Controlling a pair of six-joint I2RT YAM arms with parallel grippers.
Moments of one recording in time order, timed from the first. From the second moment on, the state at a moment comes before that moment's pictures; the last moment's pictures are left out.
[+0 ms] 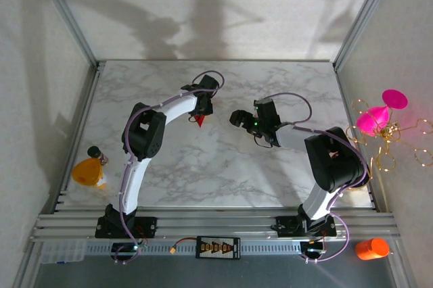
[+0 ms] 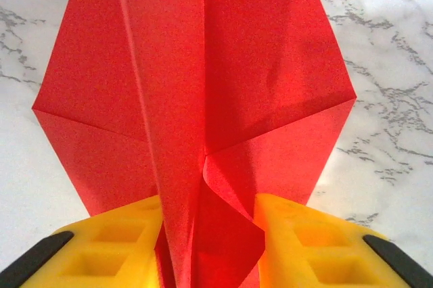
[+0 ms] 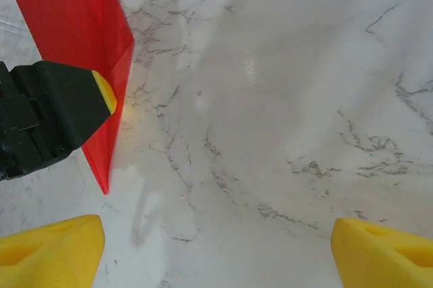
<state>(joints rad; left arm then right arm) -0.50 2.31 1.81 -0.67 -0.25 -0.58 0.44 1.72 0.85 0.14 -0.24 0.75</state>
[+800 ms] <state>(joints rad) -0.48 2.38 1.90 -0.58 -0.24 -0.44 0.44 1.73 0.85 0.14 -0.24 0.75</state>
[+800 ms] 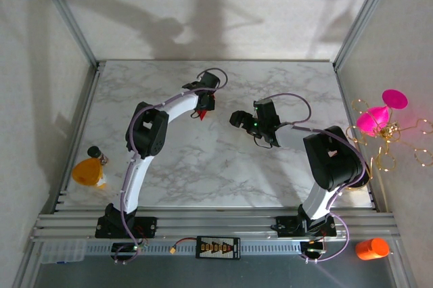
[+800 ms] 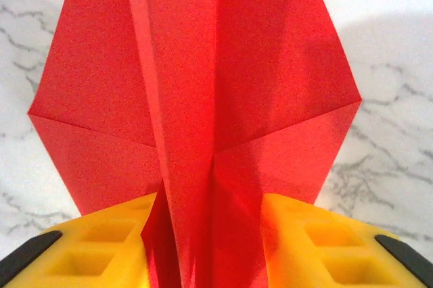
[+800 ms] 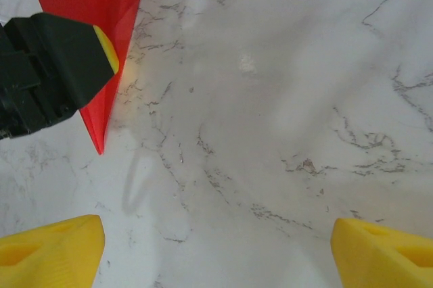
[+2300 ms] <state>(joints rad) -0.29 1.37 0.89 -0.02 -0.63 -0.60 0.43 1.51 0.91 0.16 0.35 0.37</state>
